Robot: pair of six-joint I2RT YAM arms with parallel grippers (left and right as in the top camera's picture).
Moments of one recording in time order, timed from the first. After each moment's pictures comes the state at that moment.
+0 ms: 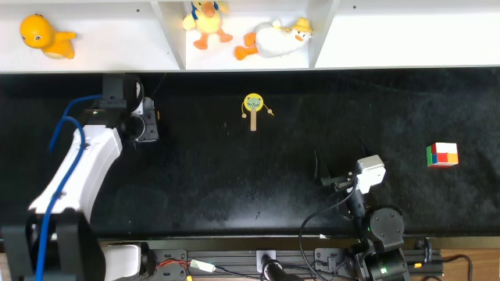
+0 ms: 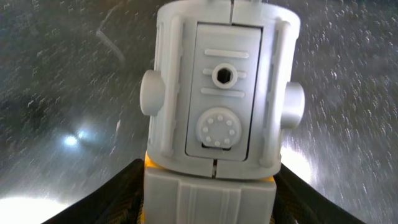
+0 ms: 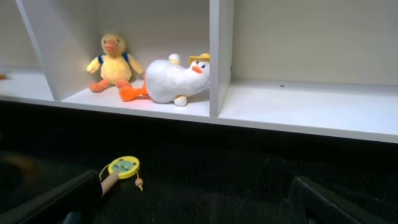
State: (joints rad) left arm -0.01 1.51 0.95 -0.67 -0.09 -0.16; right arm 0.26 0.01 0.02 -0.02 -0.02 0.05
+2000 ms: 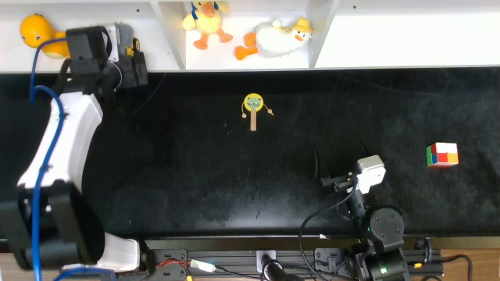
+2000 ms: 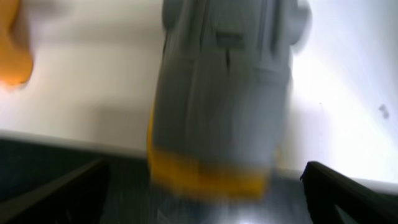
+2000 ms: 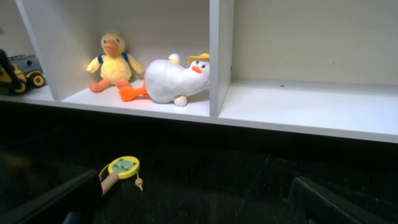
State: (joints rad) left arm 0.10 1.64 1.24 -0.48 -0.04 -0.03; right arm 0.26 0.01 0.02 -0.02 -0.02 0.05
